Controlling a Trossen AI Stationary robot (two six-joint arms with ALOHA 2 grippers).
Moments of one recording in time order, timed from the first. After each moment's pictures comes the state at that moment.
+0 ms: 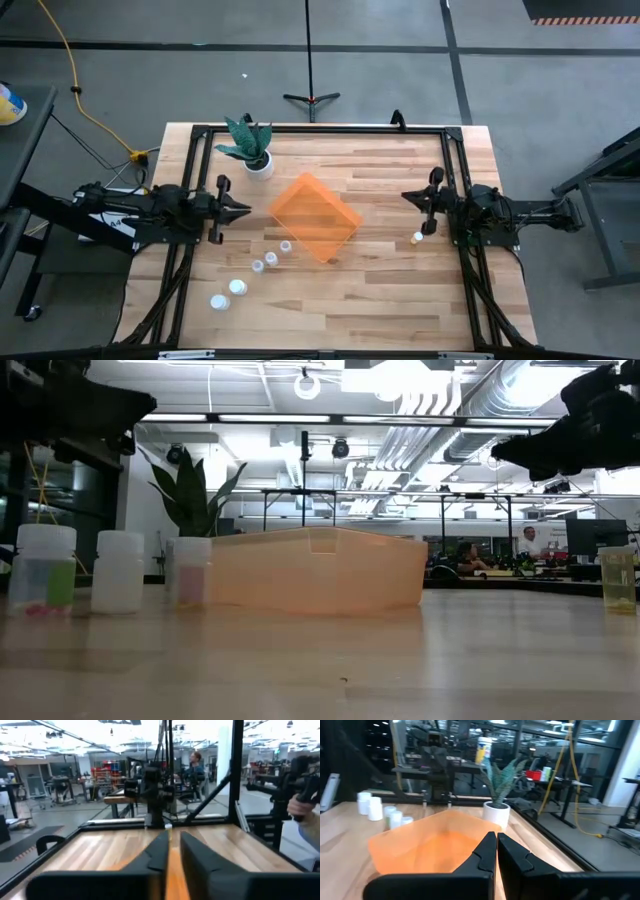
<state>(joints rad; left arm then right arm) -0.14 0.08 0.04 0.21 -0.11 0.08 -0.01 0.04 0.01 0.08 0.21 -0.11</state>
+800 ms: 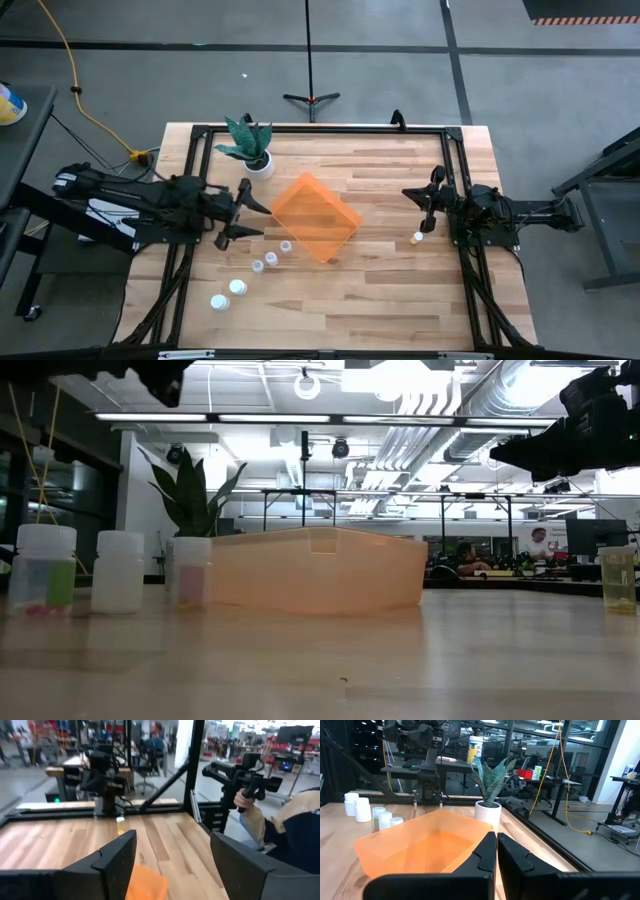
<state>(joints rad) -0.14 0.68 0.44 0.21 0.12 -0.05 -0.01 0.04 0.01 0.08 0.26 -0.11</state>
